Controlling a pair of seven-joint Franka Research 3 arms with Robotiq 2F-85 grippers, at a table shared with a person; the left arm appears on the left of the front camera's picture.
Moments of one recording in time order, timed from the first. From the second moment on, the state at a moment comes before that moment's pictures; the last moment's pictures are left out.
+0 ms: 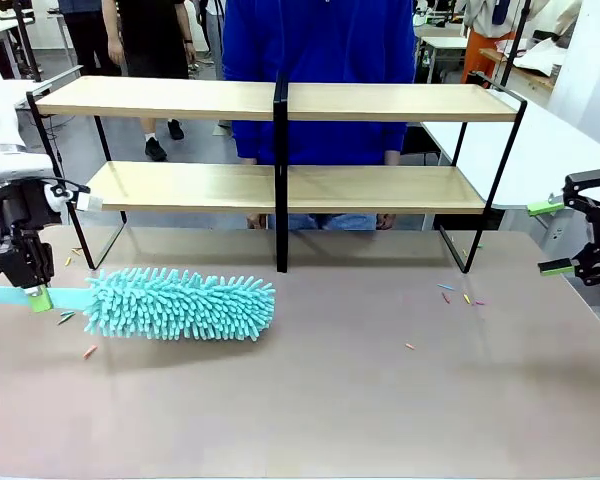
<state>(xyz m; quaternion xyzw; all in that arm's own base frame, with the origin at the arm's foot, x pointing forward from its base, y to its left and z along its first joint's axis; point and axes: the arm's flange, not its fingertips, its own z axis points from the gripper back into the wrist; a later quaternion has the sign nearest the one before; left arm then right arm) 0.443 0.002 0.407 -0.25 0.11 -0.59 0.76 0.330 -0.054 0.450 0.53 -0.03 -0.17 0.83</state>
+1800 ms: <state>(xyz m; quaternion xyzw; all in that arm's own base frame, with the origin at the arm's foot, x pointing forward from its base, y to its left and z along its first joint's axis) 0.410 0.144 0.443 -0.77 -0.07 -0.12 0.62 0.283 -0.017 0.559 0.58 -0.11 -0.13 0.80</state>
